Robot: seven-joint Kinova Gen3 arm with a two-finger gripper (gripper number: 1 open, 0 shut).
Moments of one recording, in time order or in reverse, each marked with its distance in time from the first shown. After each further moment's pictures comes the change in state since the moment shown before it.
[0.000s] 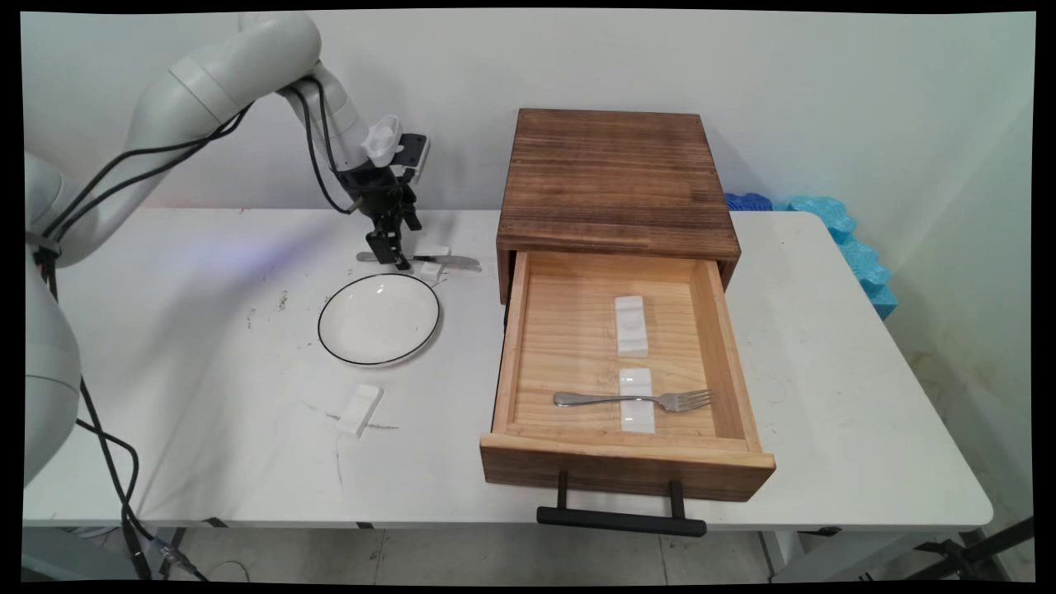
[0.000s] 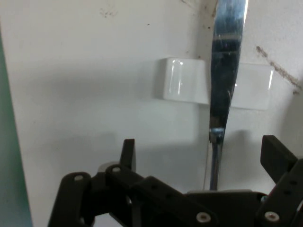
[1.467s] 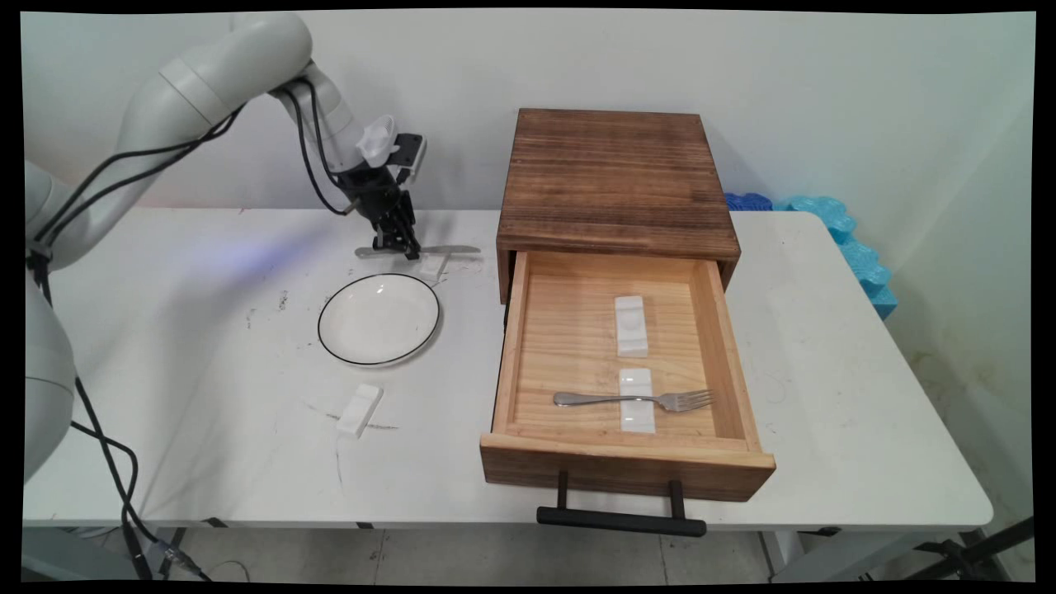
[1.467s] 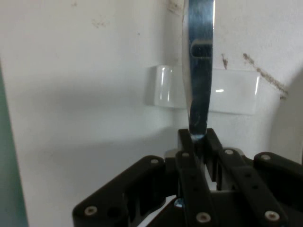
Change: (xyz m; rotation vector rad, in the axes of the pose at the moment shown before) arm -0.004 0.006 -0.007 -0.001 0.036 0.009
